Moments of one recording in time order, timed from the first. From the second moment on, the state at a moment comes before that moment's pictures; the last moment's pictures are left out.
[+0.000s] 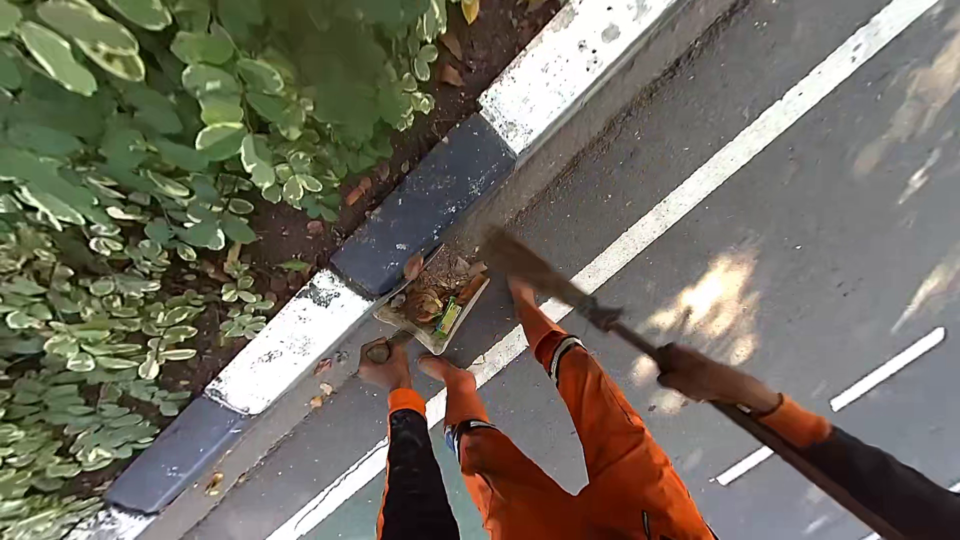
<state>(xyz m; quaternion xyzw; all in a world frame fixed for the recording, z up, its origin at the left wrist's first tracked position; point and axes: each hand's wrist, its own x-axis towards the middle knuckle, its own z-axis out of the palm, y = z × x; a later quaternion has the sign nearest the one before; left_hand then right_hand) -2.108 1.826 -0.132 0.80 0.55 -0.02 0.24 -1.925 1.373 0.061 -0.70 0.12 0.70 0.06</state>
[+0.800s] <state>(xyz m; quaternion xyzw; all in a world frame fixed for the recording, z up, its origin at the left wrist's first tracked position) -2.149 1.867 -0.140 0.76 0.58 -0.05 0.27 -1.964 1.542 -0.101 -0.79 0.02 0.61 -0.02</state>
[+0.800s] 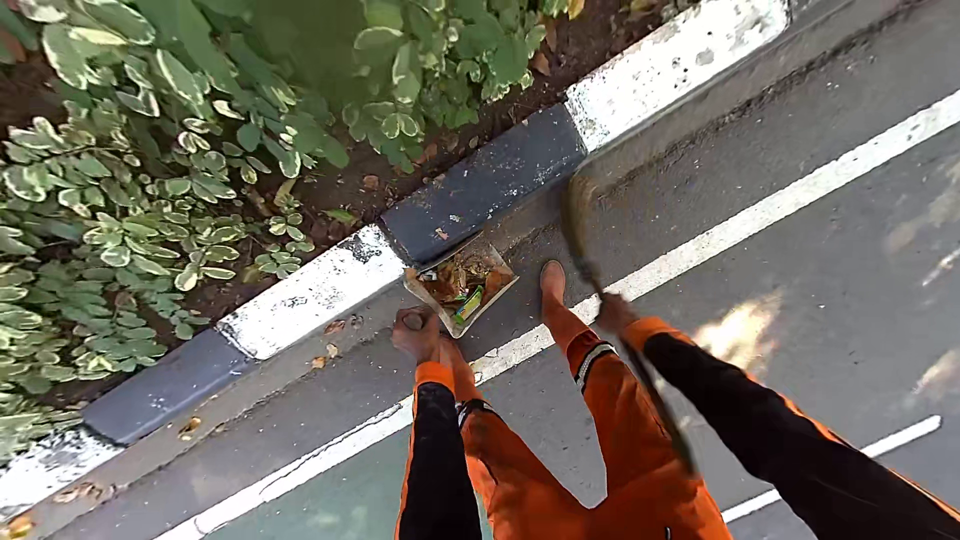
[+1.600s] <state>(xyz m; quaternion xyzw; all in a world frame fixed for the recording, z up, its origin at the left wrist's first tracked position) -2.308 2.021 -0.128 0.72 0.64 -0.14 0.22 -2.178 1.691 -0.020 -0.68 0.06 0.73 0.04</state>
